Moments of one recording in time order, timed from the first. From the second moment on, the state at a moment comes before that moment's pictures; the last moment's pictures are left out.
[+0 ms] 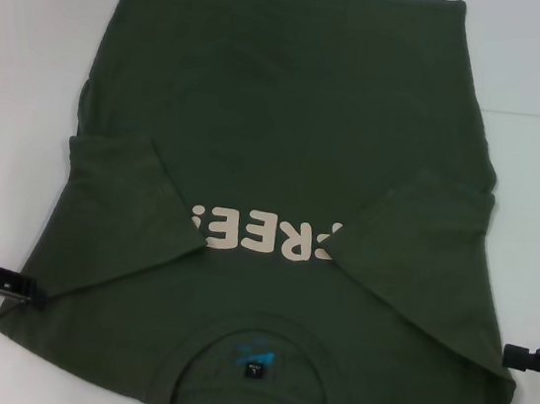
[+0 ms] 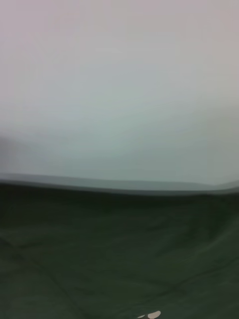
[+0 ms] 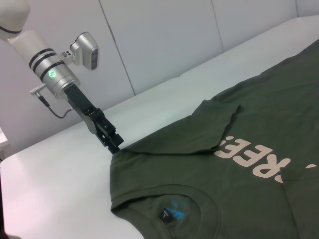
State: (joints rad) left arm -0.62 -1.97 0.55 0.79 2.72 1.58 -2.53; right arm 0.32 1.98 -0.45 -0.62 -2.18 -1.81 1.25
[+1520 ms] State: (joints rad) left arm -0.68 -1.98 0.58 0.75 2.72 1.59 -2.56; right arm 0.32 1.98 -0.45 -0.62 -2.18 -1.79 1.24
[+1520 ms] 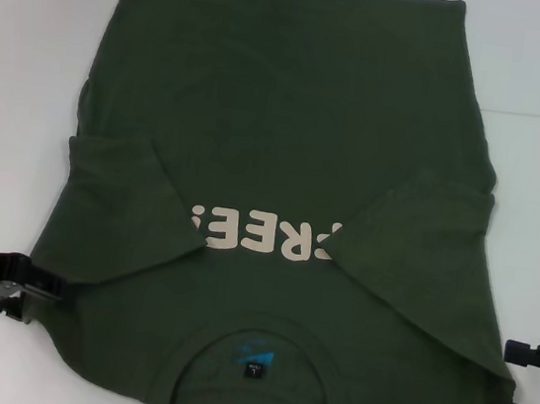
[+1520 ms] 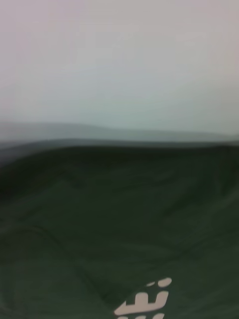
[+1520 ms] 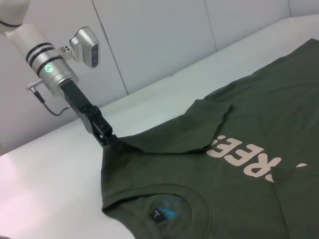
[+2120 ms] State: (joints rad) left arm -0.68 -1.99 0.61 0.77 2.73 1.57 -2.53; right arm 0.32 1.98 -0.44 -0.62 -2.18 -1.79 1.24
